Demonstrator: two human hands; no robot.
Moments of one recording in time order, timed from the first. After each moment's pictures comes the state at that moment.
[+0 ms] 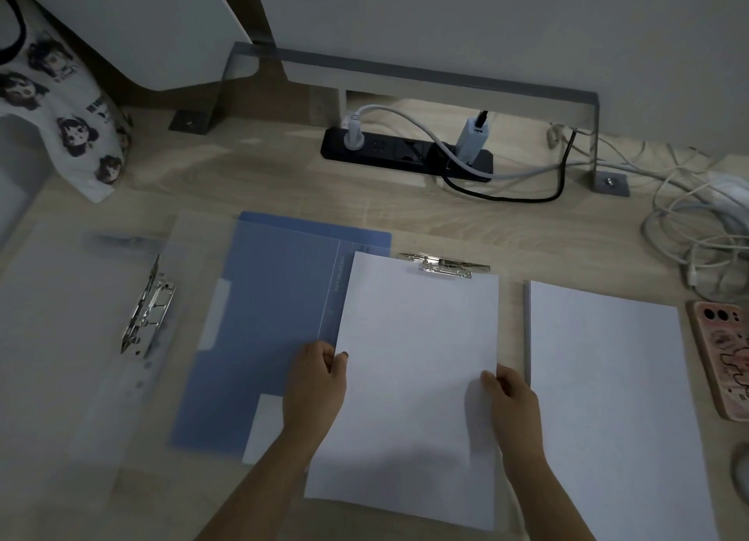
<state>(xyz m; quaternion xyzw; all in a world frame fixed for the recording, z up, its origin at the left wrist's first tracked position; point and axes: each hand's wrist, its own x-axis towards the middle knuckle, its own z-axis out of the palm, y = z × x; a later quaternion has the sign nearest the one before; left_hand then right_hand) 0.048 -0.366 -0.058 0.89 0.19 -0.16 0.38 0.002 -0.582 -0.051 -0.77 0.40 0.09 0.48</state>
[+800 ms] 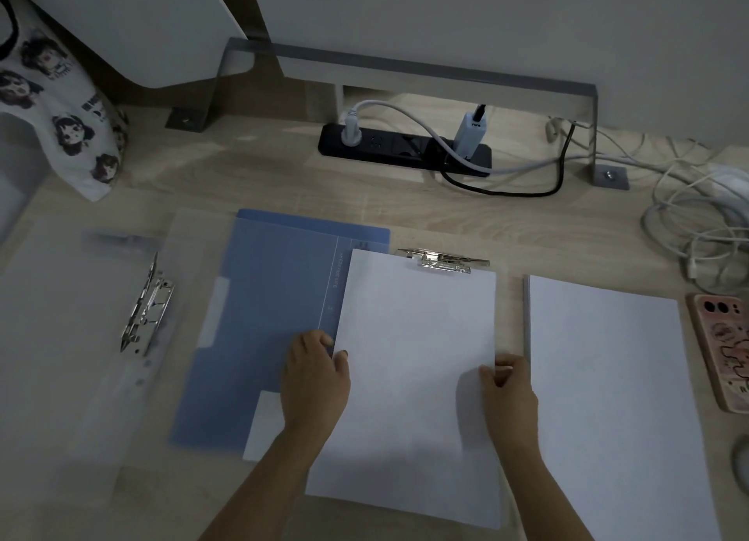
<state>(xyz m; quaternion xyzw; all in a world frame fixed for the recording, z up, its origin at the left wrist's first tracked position) 0.046 -0.370 -0.053 0.95 0.15 -0.12 0.27 0.007 -0.575 -0.048 -0.81 0.40 0.07 0.42</state>
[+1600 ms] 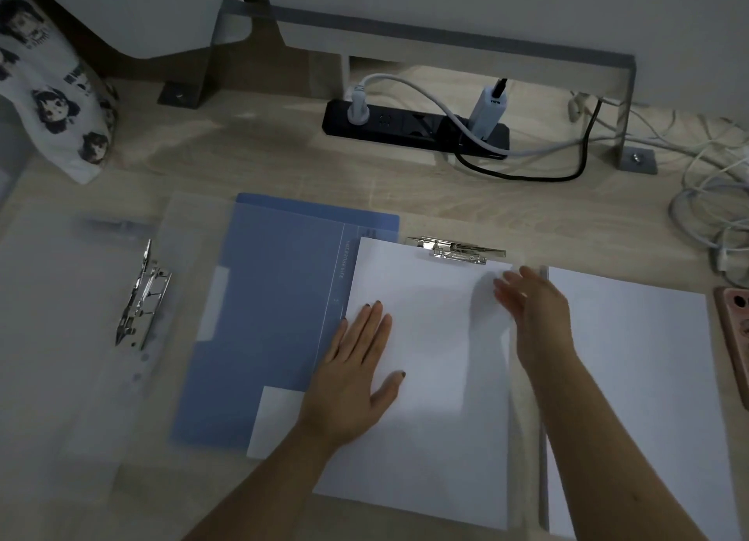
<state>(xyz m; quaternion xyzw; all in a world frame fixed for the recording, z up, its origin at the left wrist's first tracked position) 0.035 -0.369 -0.095 0.96 -0.21 -0.11 0.15 0.099 -0.589 -0.020 -0.57 0.45 -0.03 0.69</state>
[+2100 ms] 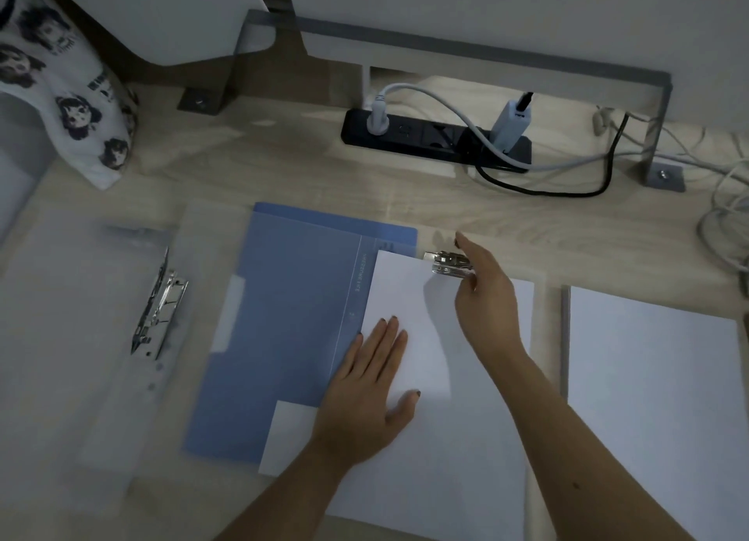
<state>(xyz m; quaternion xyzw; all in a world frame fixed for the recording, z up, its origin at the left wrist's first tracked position) 0.036 -0.368 -0.092 0.96 -0.20 -0.10 0.19 0.126 -0.534 -0.031 -0.89 0.13 -0.01 0.44</state>
